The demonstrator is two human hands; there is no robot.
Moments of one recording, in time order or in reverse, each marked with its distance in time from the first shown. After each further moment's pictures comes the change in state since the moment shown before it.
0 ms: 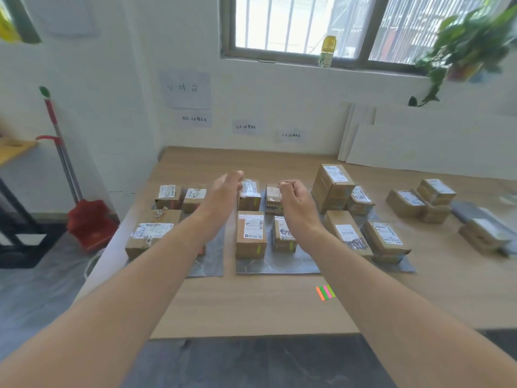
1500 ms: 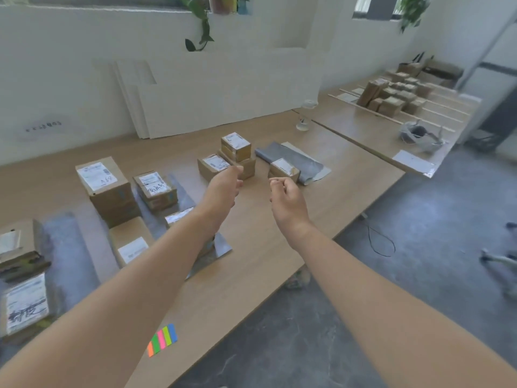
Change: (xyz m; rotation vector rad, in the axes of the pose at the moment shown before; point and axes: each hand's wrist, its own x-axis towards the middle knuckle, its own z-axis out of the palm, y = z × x) left_hand 0.050 0.059 0.636 0.000 -0.626 -0.185; right_hand 0.099 0.197 -0.540 -0.023 0.622 0.267
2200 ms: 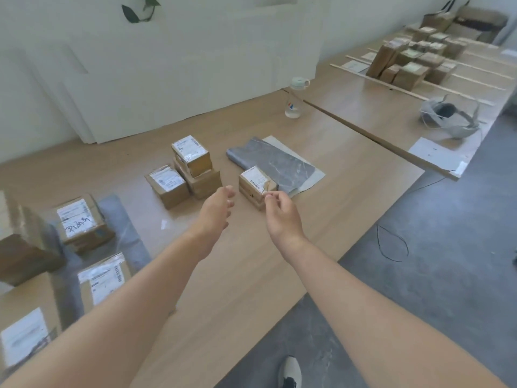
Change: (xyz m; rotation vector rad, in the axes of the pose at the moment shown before) left_hand 0.239 -0.014 0.181 0.090 0.057 -0.145; right_hand 0.274 0.107 -0.085 0.014 -0.032 0.178
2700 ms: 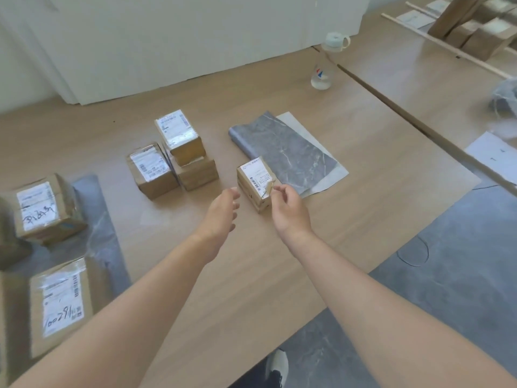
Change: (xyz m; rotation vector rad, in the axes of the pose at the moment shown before) left_hand 0.141 -0.016 0.063 -0.070 0.064 -0.183; right_hand 0.168 0.049 0.003 -0.163 -0.136 0.095
